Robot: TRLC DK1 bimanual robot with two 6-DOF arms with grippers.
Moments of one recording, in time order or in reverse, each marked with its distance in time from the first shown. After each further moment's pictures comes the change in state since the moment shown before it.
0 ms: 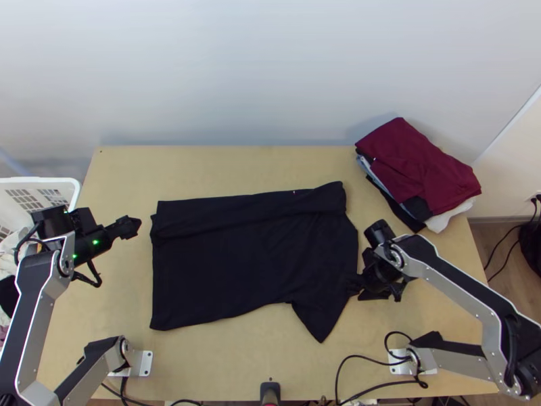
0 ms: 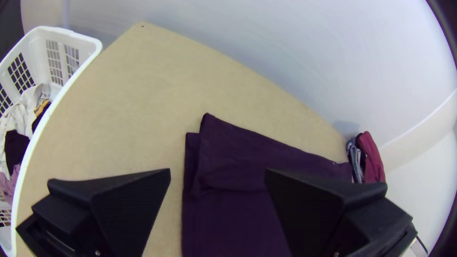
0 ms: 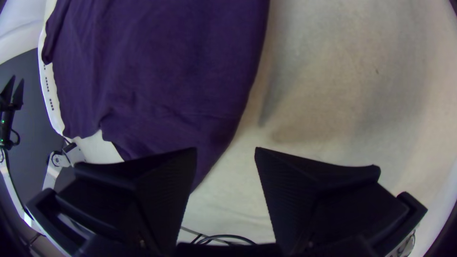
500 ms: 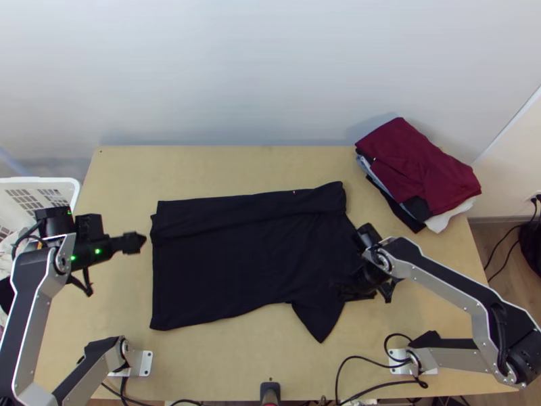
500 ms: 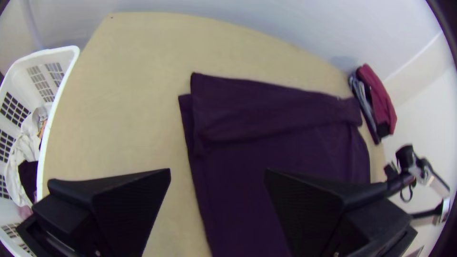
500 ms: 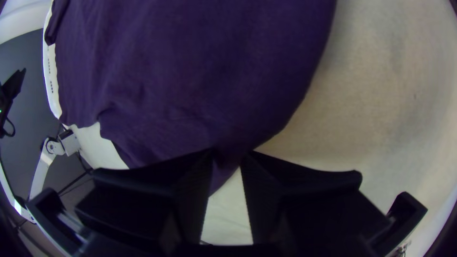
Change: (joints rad) left arm -0.024 0.000 0.081 -0.319 0.003 0.361; right arm 0.093 0.058 -0.027 0.124 -0.025 -0.001
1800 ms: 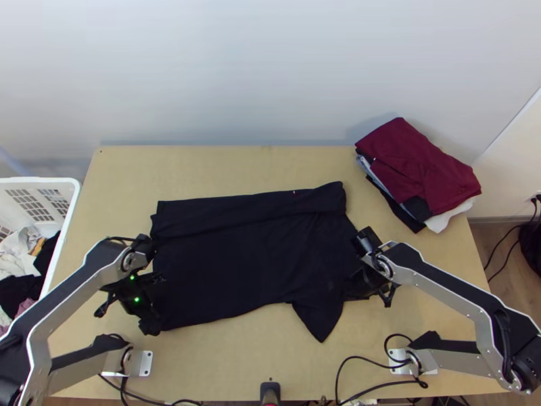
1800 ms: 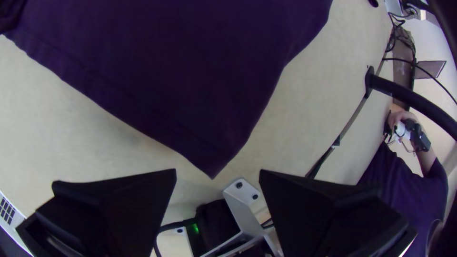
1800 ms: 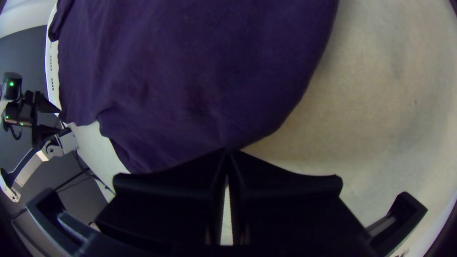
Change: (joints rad) left arm -0.469 0.270 -0.173 -0.436 -0.207 0.423; right arm 0.006 -0.041 -0.034 0.041 0.015 0.000
